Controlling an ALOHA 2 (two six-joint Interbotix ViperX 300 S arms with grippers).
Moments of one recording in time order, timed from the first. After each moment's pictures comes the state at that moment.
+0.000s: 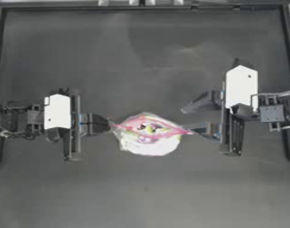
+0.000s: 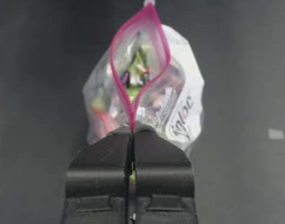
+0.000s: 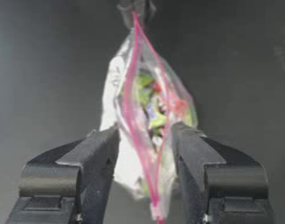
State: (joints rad) left arm 0.07 -0.20 1.01 -0.10 -0.43 0.15; right arm -0.03 -0.45 0.77 -0.41 0.30 0.52
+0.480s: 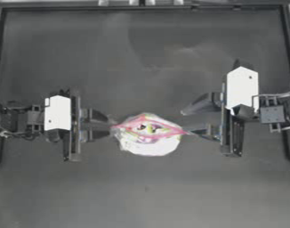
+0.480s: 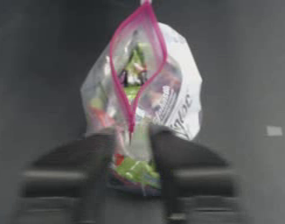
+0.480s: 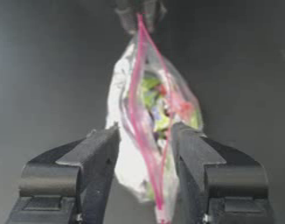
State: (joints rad) left arm 0.06 -0.20 1.01 -0.08 -0.43 0.15; right arm -0.03 -0.45 0.78 -0.40 0.27 0.52
